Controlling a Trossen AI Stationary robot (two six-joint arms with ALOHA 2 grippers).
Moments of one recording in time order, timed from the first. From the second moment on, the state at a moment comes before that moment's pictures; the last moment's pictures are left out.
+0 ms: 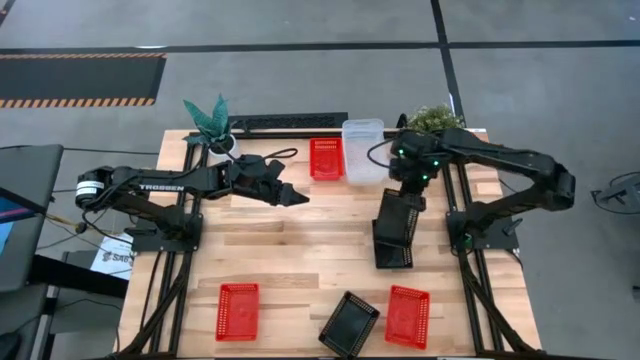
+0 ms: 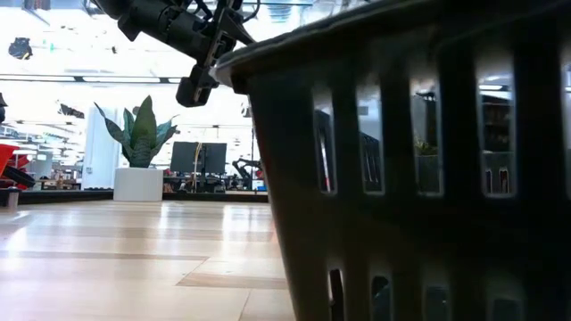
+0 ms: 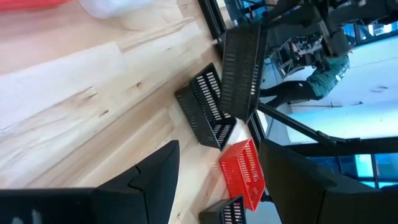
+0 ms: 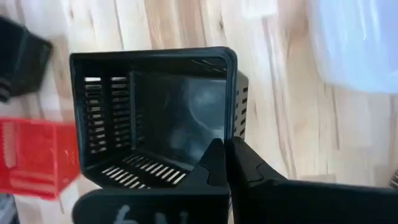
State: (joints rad) left arm 0.19 1.25 0.79 0.01 0.21 -1.07; right arm -0.39 1.26 1.18 -1.21 -0.24 -0.17
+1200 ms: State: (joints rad) left arm 0.20 1.25 0.79 -0.01 0.17 -1.09; right arm -0.20 1.43 1.06 -1.11 -0.34 -0.45
